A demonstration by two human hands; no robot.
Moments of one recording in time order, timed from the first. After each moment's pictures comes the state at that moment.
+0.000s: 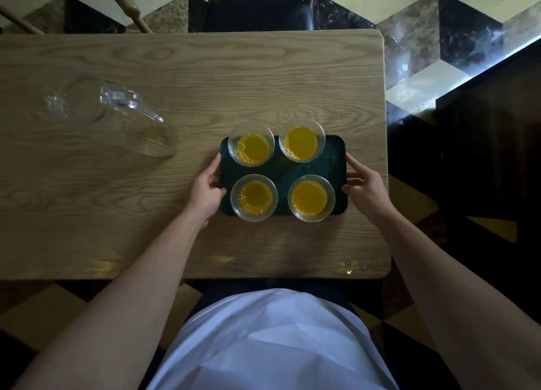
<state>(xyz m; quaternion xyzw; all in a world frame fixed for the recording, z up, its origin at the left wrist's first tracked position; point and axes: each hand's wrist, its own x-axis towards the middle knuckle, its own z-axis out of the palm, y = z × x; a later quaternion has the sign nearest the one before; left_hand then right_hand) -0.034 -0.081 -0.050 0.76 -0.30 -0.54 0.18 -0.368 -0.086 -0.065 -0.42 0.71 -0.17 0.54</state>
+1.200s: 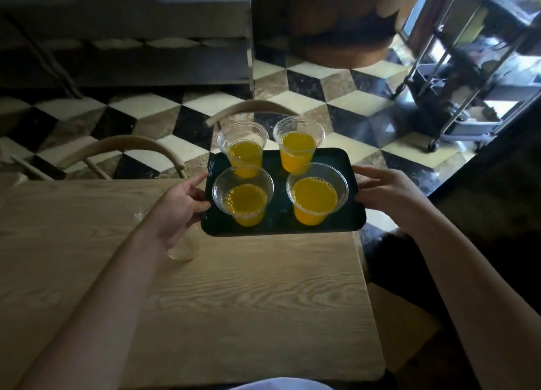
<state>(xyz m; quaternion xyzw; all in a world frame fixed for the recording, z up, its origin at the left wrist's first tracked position) 0.007 -0.151 0.186 0.61 -0.40 -0.58 0.36 -0.377 -0.160 0.213 -0.48 0.63 -0.33 0.52</state>
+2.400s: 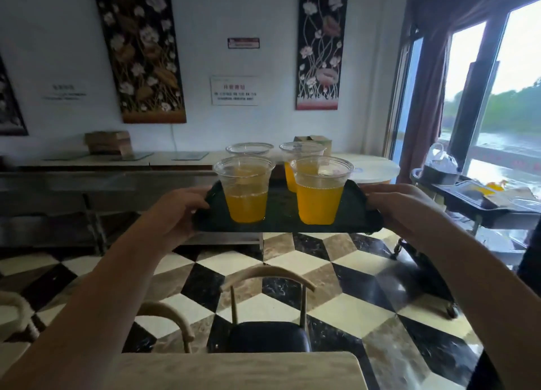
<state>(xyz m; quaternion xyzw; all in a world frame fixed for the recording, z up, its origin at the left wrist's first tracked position) 0.021 -0.214 0.486 0.45 -0.49 -0.52 0.53 -0.349 -0.212 0.494 -0.56 0.51 -0.51 0.40</state>
